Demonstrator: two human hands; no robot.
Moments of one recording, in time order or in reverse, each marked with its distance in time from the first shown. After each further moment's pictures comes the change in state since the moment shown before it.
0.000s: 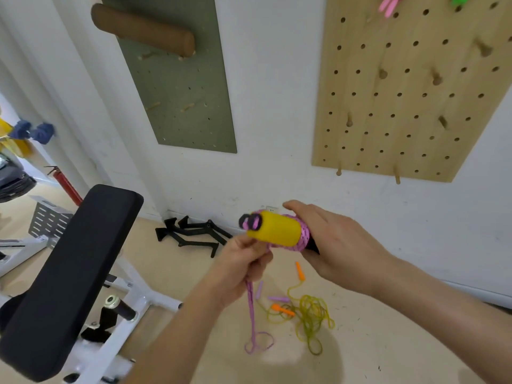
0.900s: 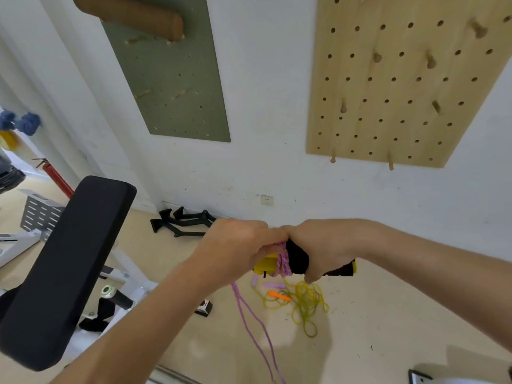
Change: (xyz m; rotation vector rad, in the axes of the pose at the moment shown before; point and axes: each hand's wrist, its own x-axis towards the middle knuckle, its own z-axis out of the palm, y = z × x) left_hand -0.006 0.021 -0.004 1.608 -0.088 0.889; right_hand 0.025 -0.001 -0.001 -0.067 -0.894 0.160
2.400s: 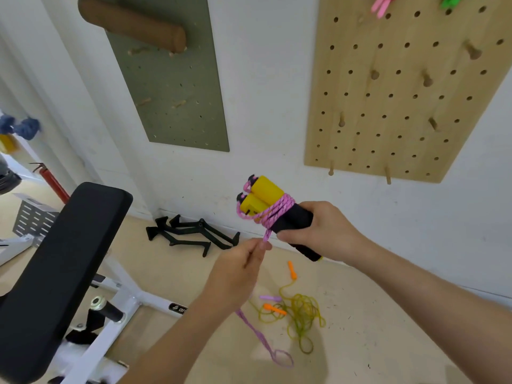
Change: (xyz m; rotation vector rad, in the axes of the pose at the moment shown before) left_hand -0.006 0.013 0.044 -0.655 0.053 -0.743; right_hand 0.017 0.026 0.009 0.814 0.678 0.131
